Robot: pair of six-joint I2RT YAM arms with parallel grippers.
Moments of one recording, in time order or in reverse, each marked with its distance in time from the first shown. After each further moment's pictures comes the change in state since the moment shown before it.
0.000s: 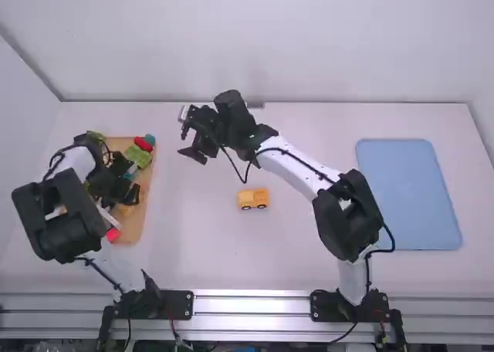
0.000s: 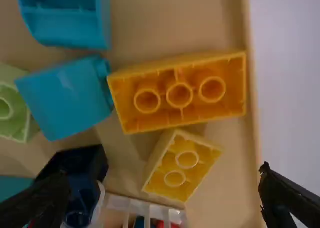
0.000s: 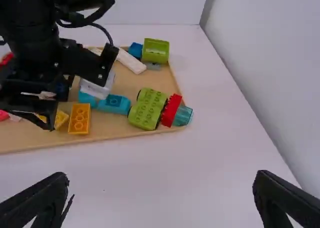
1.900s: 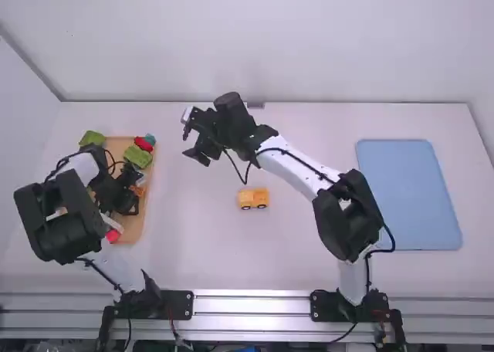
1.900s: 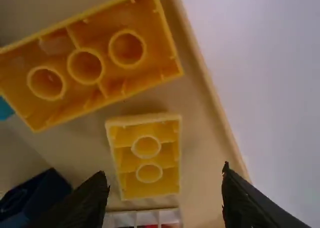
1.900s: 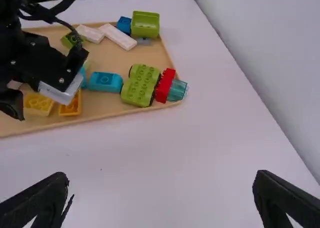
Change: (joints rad) left arm 0.000 -0.008 -0.084 -0.013 0.026 0.180; right arm 0.000 0.000 0.000 -0.073 0.072 0.012
